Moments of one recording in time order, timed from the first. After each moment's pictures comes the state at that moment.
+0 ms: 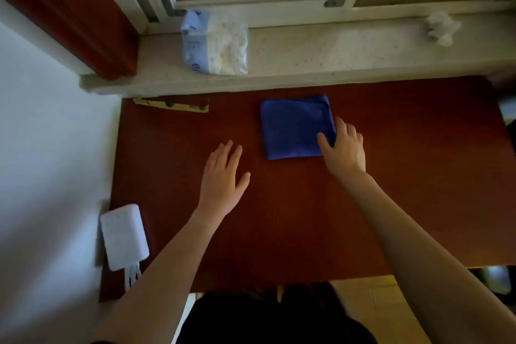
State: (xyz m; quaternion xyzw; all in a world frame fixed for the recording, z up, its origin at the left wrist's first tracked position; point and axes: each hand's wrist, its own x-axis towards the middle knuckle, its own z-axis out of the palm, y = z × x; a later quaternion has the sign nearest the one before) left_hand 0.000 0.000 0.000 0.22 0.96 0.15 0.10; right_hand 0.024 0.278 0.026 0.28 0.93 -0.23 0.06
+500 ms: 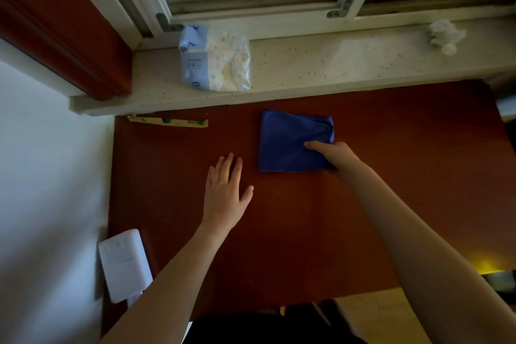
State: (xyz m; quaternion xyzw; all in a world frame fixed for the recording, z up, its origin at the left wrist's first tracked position) left_hand -0.016 -0.005 -0.020 0.22 0.96 0.13 0.12; right_hand -0.019 0.272 0.022 0.50 0.65 -0.54 0.18
